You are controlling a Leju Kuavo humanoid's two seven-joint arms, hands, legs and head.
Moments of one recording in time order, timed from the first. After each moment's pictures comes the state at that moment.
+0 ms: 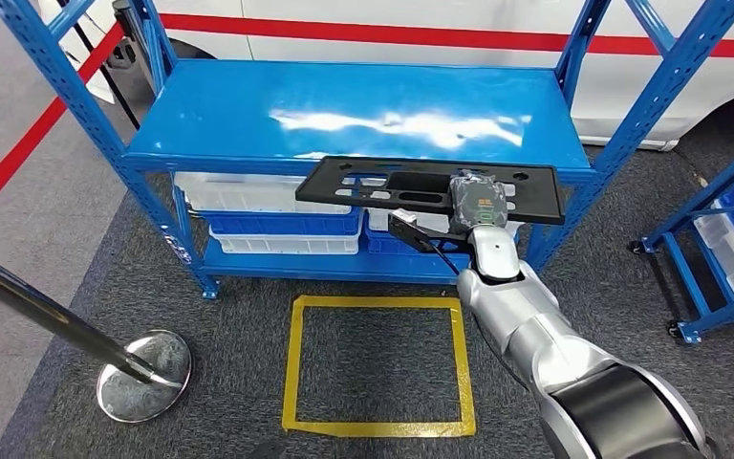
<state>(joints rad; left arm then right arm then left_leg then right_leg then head) -0.16 -0.20 0.44 -0.21 -0.99 -0.19 -0.24 -0.95 0.09 0.50 -0.41 1.27 -0.42 0.08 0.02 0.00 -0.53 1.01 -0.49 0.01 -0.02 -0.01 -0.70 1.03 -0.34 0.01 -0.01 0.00</state>
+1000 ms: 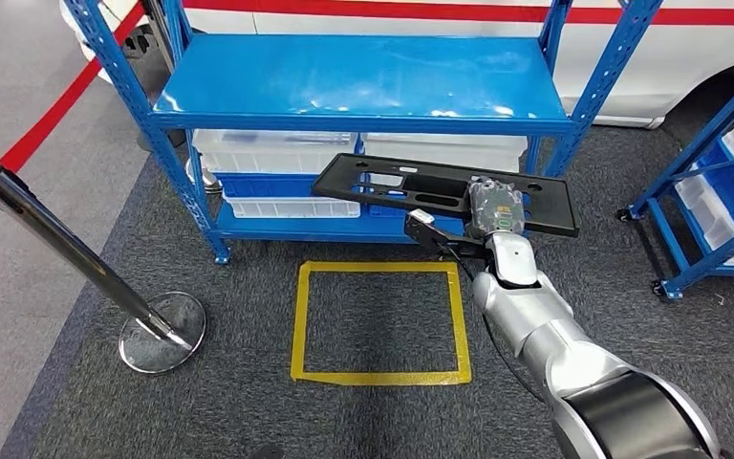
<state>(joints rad) -0.15 -0.19 0.42 -0.21 -0.98 -0.17 -0.25 -0.93 0.04 0.47 -0.42 1.18 -0.45 0.02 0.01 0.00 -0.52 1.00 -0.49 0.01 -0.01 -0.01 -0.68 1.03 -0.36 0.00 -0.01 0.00</state>
